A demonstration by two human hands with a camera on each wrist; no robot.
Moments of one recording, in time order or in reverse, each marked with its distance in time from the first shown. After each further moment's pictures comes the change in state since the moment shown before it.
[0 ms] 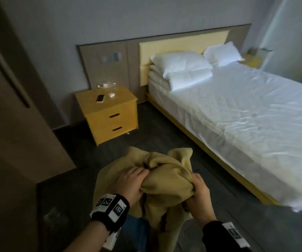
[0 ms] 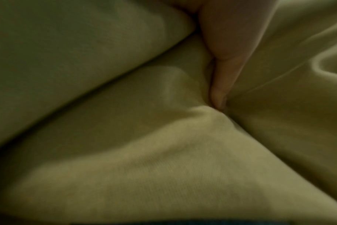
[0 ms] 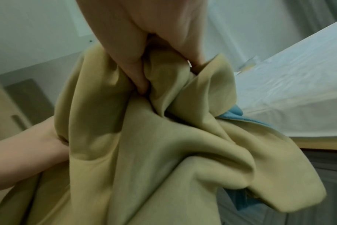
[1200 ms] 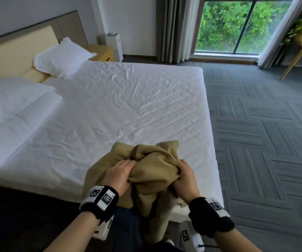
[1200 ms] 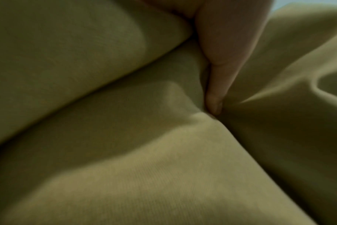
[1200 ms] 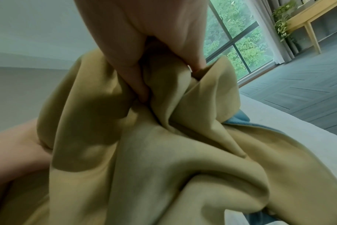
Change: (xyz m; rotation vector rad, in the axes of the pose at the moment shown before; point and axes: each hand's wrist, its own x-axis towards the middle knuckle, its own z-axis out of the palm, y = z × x) left_hand 0.752 0.538 0.116 0.073 -0.181 0.706; right_hand 0.422 0.383 -0.548 -0.113 0.675 0.427
